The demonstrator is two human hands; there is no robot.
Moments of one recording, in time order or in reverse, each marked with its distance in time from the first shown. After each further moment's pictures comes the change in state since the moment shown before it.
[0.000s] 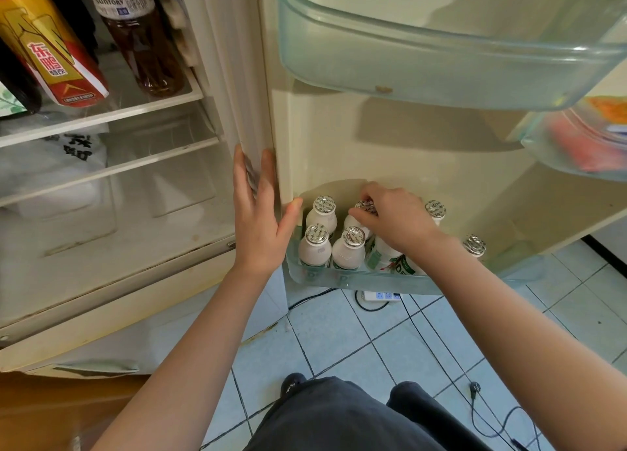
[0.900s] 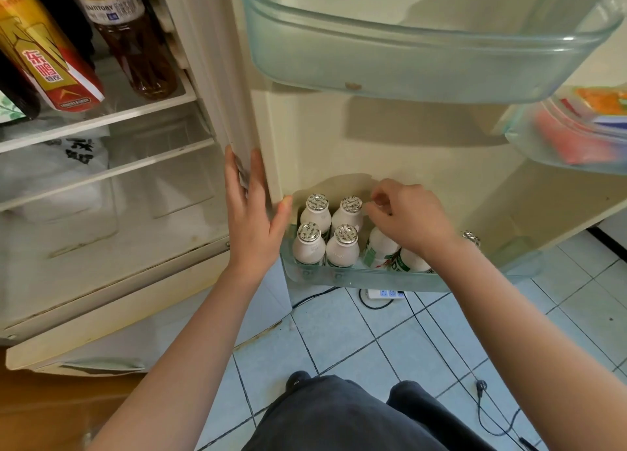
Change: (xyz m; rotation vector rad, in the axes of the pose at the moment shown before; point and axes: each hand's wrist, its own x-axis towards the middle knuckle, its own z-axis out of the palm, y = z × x) left_hand -0.001 0.002 0.002 0.022 0.006 0.015; right_hand -0.014 0.020 -0.009 0.102 0.111 0.019
